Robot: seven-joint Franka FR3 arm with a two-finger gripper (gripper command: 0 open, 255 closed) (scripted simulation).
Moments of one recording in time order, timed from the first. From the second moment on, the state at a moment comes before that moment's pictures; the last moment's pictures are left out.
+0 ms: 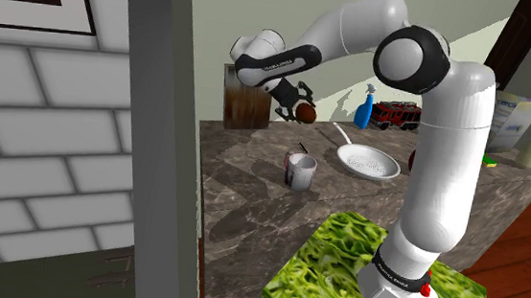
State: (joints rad) arm -0.03 0.28 0.02 -1.65 -0.63 1.21 0.58
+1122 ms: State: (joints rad) arm 0.07 0.09 0.12 -1.95 -0.47 1.21 0.82
